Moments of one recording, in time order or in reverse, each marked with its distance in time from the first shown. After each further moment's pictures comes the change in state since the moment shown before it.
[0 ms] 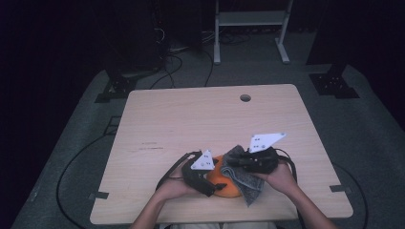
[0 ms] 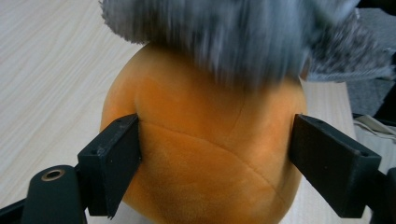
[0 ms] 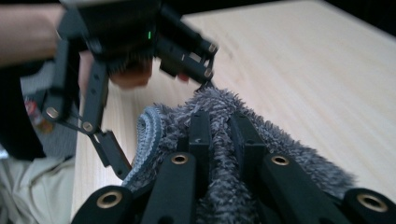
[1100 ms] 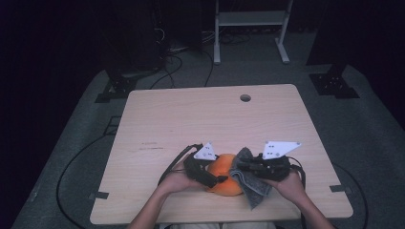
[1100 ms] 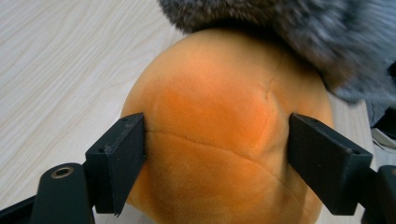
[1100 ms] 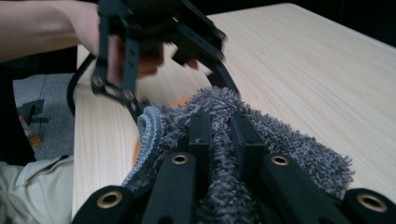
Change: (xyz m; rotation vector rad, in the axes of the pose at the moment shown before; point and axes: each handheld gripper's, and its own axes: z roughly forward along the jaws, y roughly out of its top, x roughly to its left) left arm 0.019 0.006 0.009 0.028 0.001 -0.084; right arm 0.007 -0.026 -0.023 -0.063 -0.060 0.026
